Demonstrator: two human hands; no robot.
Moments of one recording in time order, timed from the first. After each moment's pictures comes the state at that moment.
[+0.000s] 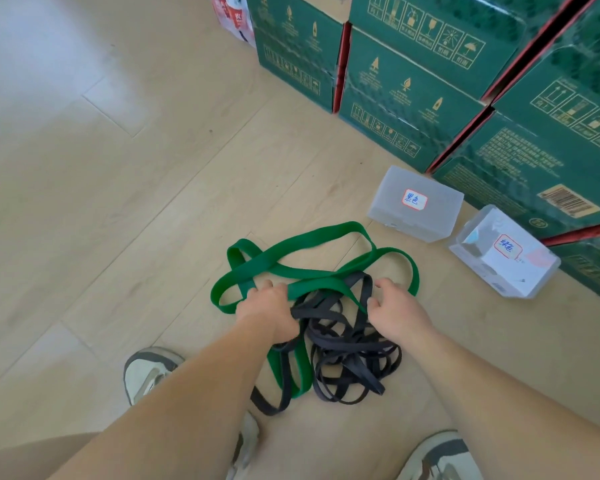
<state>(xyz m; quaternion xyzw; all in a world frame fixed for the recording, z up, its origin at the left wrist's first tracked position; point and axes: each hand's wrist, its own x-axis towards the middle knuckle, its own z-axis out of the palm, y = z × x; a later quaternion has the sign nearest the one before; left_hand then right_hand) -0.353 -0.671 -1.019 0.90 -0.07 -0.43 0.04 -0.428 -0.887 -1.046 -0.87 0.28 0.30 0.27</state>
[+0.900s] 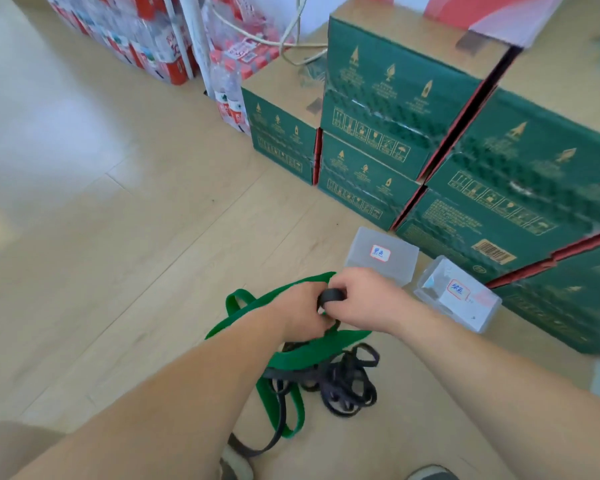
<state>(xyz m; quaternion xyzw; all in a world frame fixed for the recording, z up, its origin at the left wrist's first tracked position) -0.324 -0.729 -0.893 0.86 -0.23 -0.39 0.24 -0.363 -0.877 -0.873 -0.92 0.08 0.26 0.30</state>
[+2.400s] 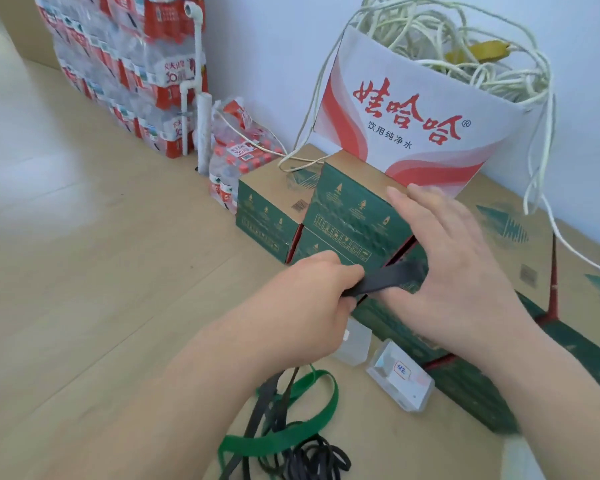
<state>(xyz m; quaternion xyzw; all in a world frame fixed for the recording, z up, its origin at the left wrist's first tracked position) -0.303 -0.681 -0.644 0.83 -0.42 -0.10 0.35 -0.369 -0.858 -0.595 -0.98 0.01 -0.16 0.10</state>
